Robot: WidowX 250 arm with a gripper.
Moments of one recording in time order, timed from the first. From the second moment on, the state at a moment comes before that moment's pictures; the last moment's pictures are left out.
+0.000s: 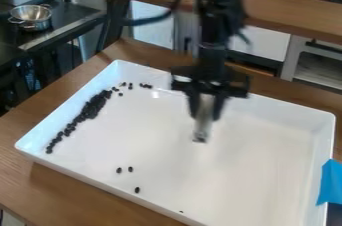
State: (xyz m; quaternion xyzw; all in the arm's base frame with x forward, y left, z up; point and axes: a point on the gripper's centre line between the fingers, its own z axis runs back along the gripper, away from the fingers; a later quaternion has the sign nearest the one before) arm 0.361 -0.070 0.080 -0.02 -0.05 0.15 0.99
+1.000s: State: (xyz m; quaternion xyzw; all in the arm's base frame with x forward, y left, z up) arm 0.311 -0.111 0.023 0.02 -0.04 0.11 0.99
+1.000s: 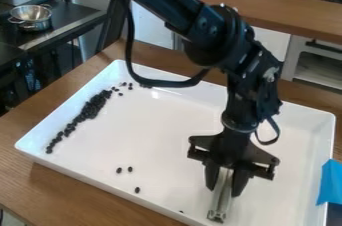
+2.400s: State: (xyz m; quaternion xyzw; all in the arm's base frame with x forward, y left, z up) arm 0.288 -0.018 0.018 0.05 -0.05 0.07 1.00
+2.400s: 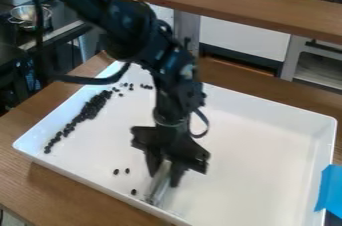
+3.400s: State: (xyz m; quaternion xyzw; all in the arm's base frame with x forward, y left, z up) arm 0.277 0.099 0.021 0.10 -0.07 0.08 0.99
